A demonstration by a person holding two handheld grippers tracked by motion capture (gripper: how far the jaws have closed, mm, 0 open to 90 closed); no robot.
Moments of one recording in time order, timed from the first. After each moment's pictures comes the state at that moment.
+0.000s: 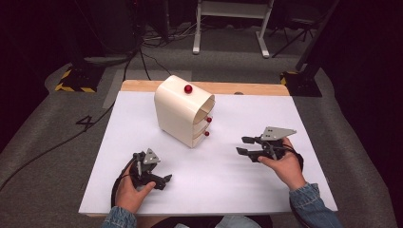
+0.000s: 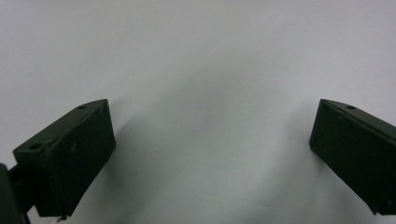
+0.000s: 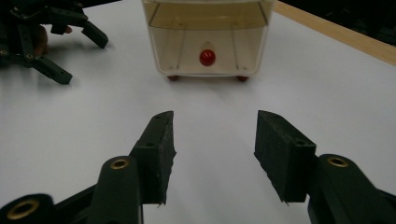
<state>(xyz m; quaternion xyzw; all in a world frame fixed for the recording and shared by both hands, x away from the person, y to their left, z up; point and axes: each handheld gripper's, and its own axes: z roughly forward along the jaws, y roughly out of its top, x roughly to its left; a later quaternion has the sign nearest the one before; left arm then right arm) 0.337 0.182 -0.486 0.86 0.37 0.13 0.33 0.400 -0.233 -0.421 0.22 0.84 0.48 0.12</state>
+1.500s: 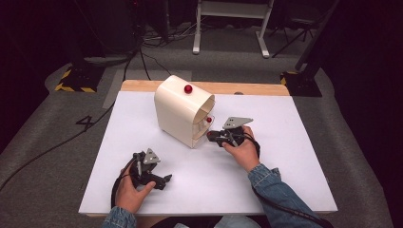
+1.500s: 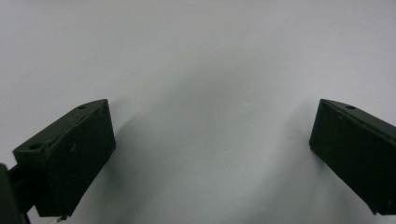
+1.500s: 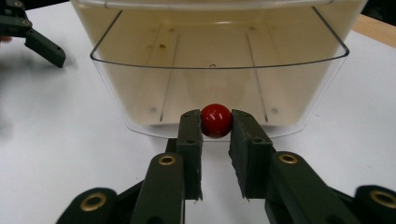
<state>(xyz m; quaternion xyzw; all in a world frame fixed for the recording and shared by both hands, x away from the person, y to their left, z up) 0.337 0.182 -0.486 0.86 0.37 0.12 0.33 0.453 -0.142 -0.454 0.23 0.85 0.47 0.11</state>
